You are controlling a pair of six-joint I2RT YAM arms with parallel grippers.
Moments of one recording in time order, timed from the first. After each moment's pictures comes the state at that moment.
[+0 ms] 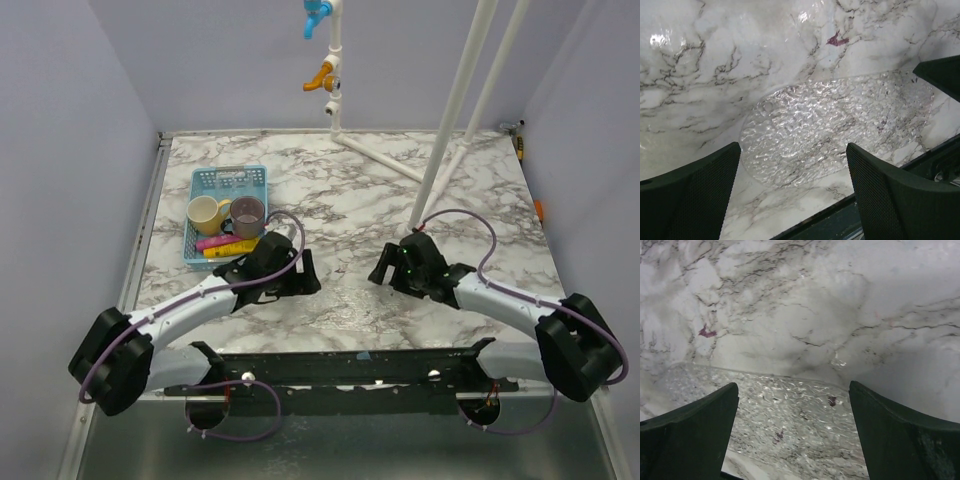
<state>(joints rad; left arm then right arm) -0.71 1.13 0.57 -0.26 0.06 -0.71 0.60 1.27 0.53 -0.12 0.04 0.84</state>
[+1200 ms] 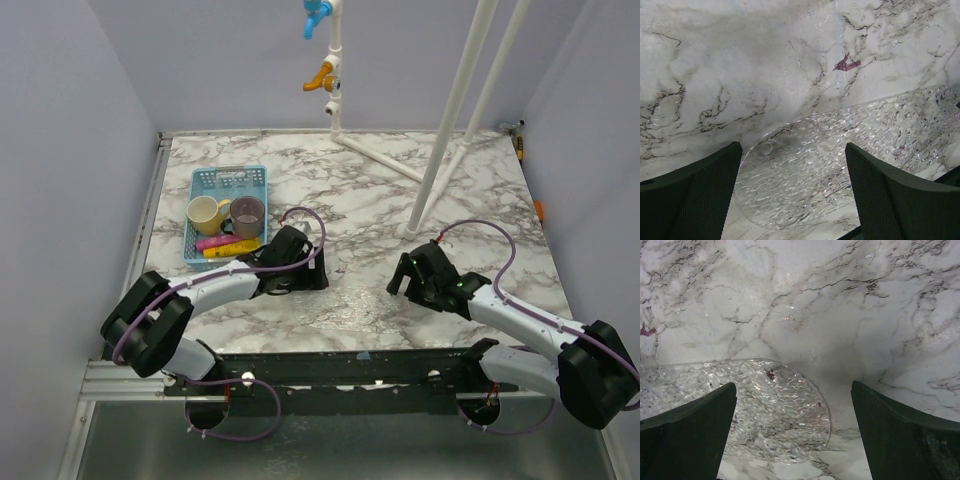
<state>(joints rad) -0.71 1.44 0.68 -0.14 0.07 -0.65 0.60 1.08 0.48 -0.38 0.20 0.89</state>
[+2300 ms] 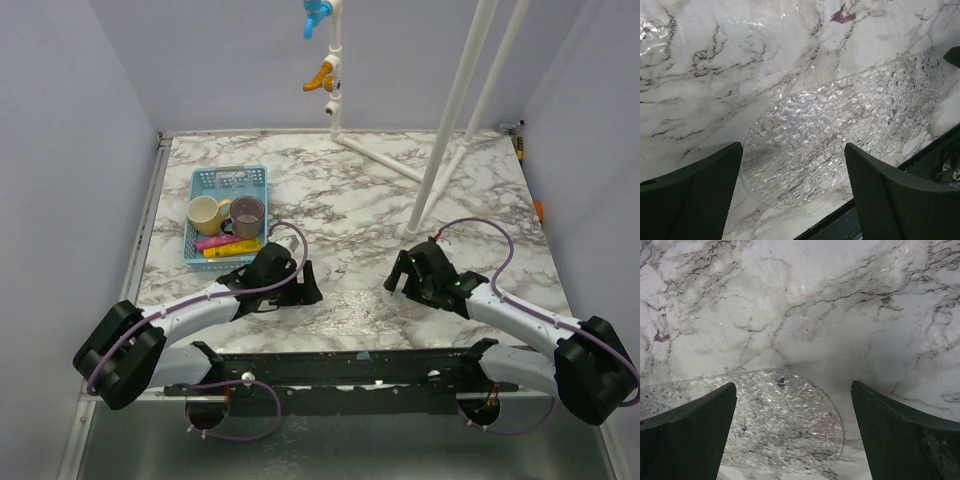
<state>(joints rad) -0.71 1.23 0.48 -0.06 0.14 -0.70 0.60 1.11 0.48 -0.33 0.19 0.89</state>
